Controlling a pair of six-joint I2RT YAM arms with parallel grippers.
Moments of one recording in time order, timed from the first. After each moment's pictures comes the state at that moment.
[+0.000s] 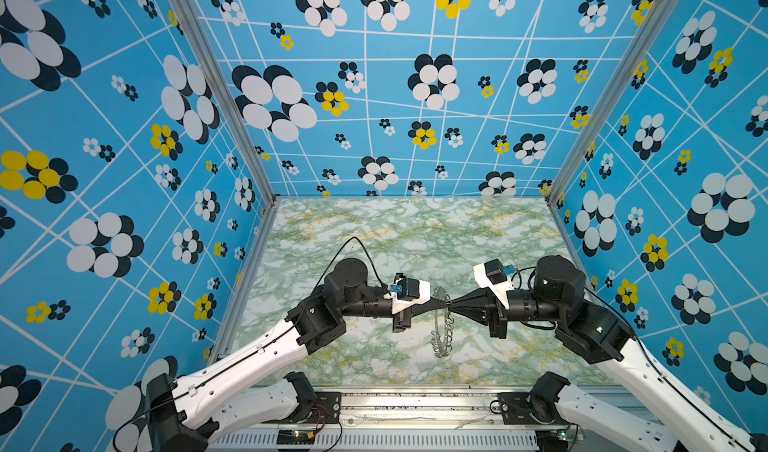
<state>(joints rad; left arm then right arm) -0.91 1.00 0.90 0.03 0.68 0.27 0.70 0.79 0.94 -0.41 -0.77 -0.06</state>
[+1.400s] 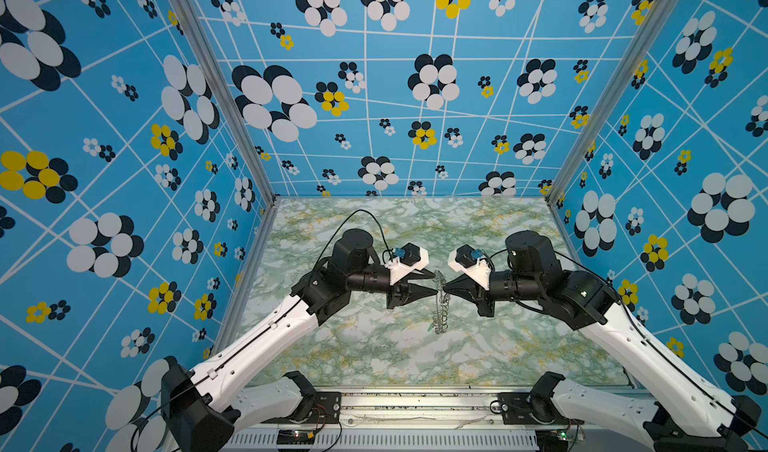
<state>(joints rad) -0.71 1.15 1.06 -0.22 0.81 0.24 0.70 1.05 1.22 -0.77 -0.52 -0.32</state>
